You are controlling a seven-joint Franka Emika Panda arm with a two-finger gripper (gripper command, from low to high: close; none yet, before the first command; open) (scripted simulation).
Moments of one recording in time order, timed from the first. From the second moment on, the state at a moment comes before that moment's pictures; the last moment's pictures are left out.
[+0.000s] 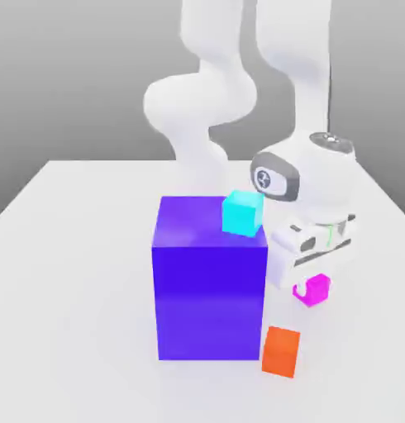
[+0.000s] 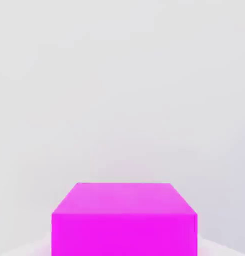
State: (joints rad) arm 0.56 0.13 0.13 -2.96 -0.09 3.09 1.00
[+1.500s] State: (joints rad) arm 0.54 0.53 0.06 -2.02 -0.05 2.55 2.16
